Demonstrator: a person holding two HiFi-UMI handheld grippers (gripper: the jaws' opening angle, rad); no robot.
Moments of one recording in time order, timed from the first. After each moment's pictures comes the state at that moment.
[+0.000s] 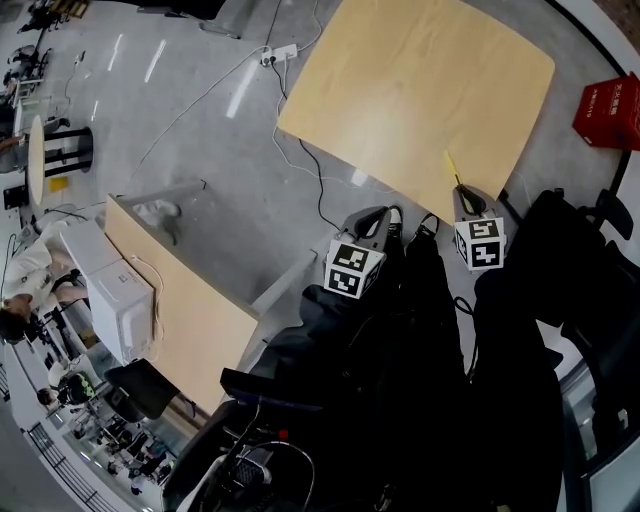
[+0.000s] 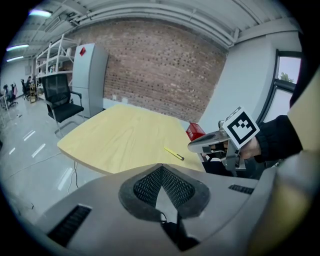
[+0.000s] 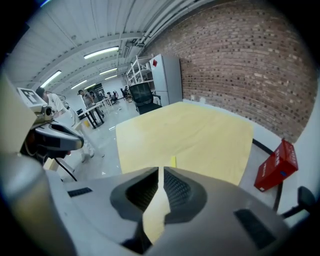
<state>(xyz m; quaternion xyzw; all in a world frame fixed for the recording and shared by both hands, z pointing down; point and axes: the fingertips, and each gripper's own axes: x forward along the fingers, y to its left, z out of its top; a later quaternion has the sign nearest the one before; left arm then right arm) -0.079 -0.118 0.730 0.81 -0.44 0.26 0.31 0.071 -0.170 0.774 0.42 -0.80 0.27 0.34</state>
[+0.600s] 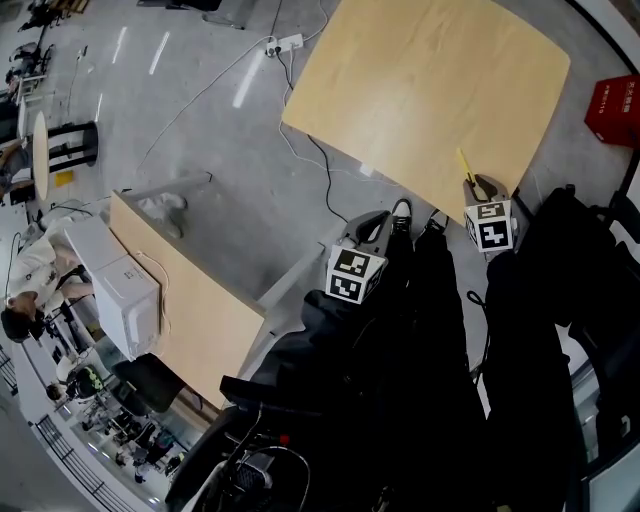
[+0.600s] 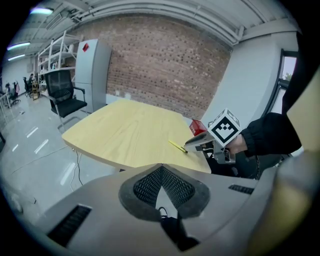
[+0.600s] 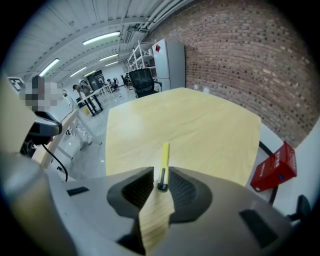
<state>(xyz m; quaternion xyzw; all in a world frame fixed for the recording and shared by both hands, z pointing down) -0.091 -0.105 0.748 0.79 -0.44 0.27 0.32 0.084 -0.184 0.832 0.39 -0.78 0.28 0.41</state>
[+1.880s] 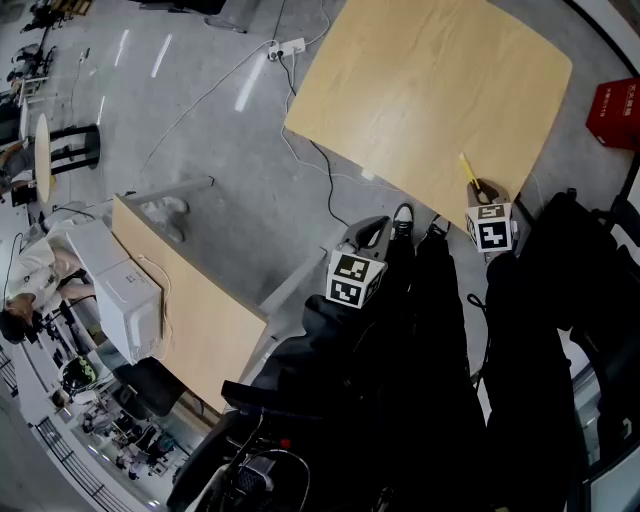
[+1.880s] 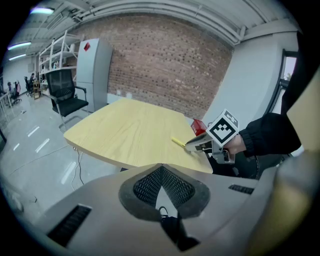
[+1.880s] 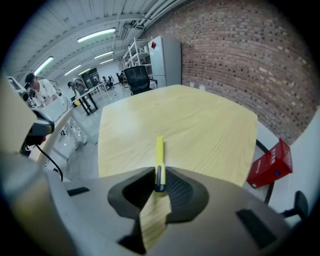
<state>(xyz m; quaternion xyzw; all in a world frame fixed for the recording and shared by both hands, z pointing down) -0.101 -0.104 0.751 0.79 -0.45 0.27 0.33 0.086 -0.187 0.843 0.41 -0.76 0.28 0.42</state>
